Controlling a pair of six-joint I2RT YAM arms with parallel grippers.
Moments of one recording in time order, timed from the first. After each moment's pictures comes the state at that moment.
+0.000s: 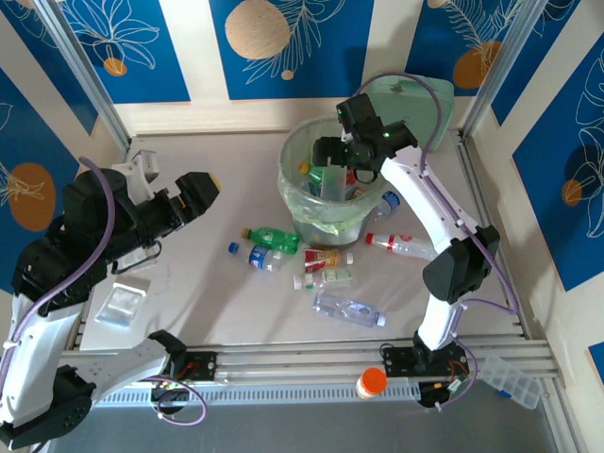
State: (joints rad) left arm -0.58 0.96 1.67 -1.10 0.06 -0.90; right arm 0.48 1.79 1.96 -1.04 0.09 0.42
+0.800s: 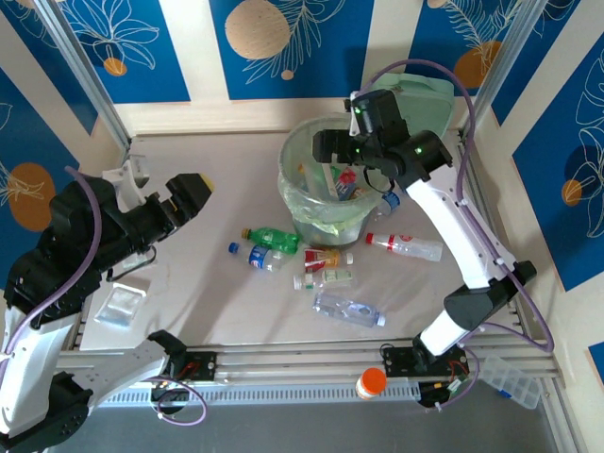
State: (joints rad) left arm -0.58 0.92 1.63 -1.06 0.05 -0.95; right arm 0.58 1.58 1.96 -1.03 0.11 0.37
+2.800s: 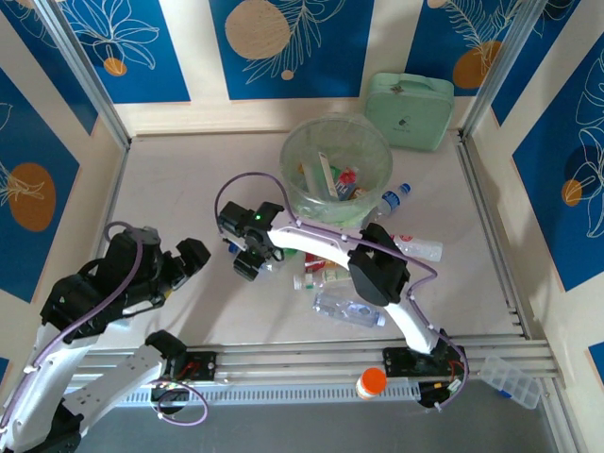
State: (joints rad) left arm -0.57 0.70 1.18 -1.34 -0.05 -1.13; right arm 1.04 2.20 1.91 -1.04 0.08 0.01
